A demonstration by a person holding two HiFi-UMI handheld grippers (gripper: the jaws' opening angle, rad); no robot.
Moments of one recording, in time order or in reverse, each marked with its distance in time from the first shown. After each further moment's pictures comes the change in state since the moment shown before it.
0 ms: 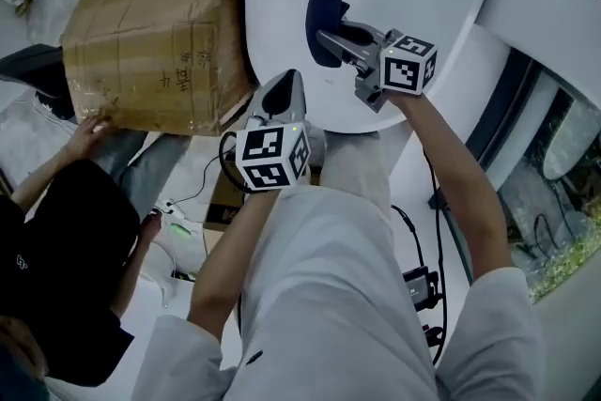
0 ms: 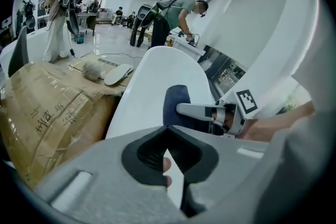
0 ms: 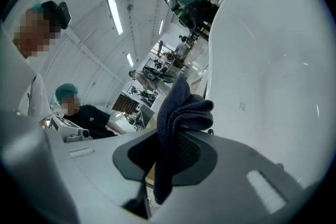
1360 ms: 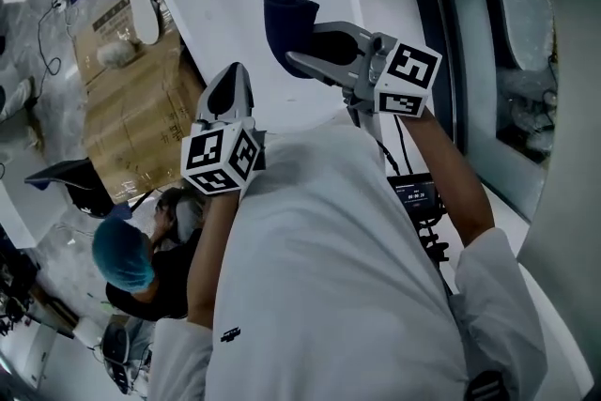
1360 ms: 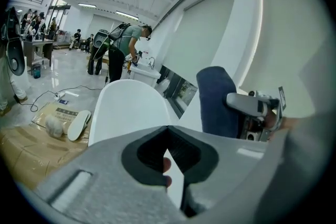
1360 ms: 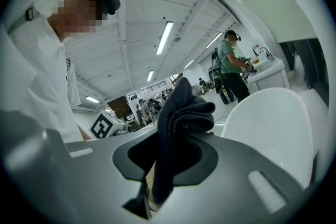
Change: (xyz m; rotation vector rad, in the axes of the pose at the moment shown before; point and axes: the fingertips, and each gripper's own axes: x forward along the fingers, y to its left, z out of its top) left arm -0.125 -0.159 0.131 0.330 -0.185 -0.313; right arm -0.207 0.266 0.116 -0.518 -0.344 -0.111
